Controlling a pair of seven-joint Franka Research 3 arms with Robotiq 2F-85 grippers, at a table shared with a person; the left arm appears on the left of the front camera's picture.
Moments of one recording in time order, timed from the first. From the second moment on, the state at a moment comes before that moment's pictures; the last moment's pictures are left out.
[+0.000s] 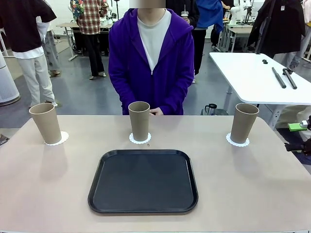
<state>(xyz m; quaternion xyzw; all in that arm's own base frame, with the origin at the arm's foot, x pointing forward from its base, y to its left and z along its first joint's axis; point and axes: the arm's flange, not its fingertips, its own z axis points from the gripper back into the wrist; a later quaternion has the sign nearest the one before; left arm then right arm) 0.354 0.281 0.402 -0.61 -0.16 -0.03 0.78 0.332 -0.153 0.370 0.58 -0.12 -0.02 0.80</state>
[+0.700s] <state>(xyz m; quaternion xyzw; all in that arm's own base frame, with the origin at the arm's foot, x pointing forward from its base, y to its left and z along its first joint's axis) 0.354 0.281 0.402 -0.61 -0.16 -0.03 0.78 0.332 -0.153 0.370 0.58 -0.12 -0.02 0.80</state>
